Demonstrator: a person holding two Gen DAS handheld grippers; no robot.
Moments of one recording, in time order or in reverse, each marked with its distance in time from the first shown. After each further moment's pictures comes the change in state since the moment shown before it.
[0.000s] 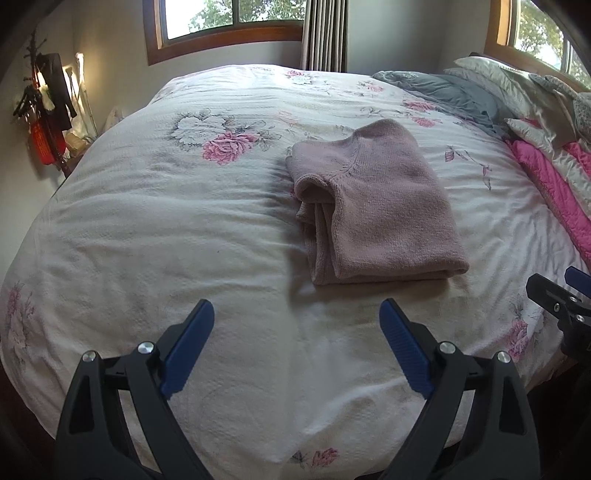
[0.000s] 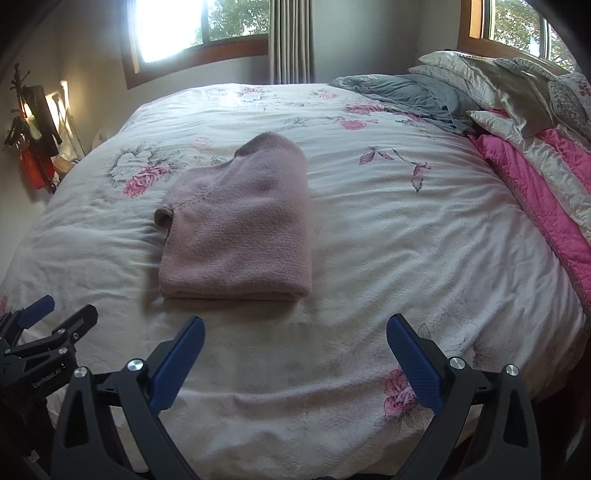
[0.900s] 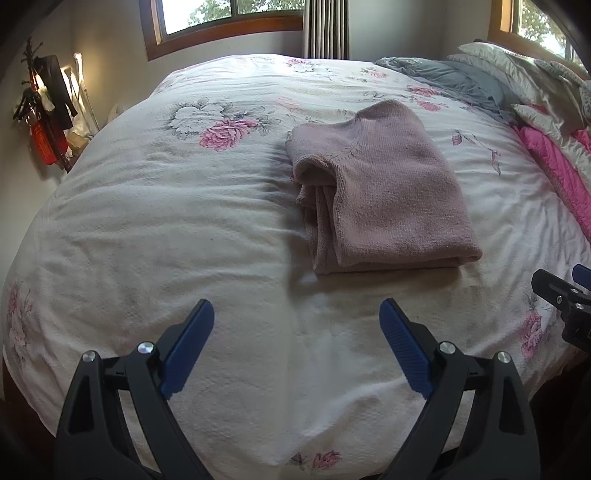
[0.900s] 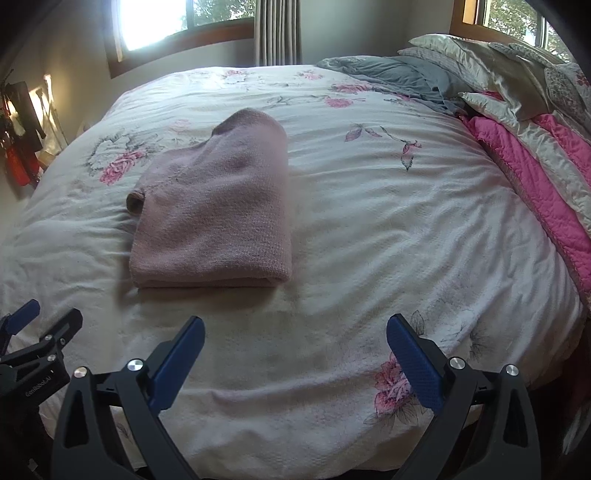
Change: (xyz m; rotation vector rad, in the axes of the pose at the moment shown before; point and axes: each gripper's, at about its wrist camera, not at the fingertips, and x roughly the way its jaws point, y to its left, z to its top) left arm 0.022 -0.010 -0.008 0.015 0.048 0.035; right arm 0.028 -0.010 -0.004 0.014 0.067 -0.045
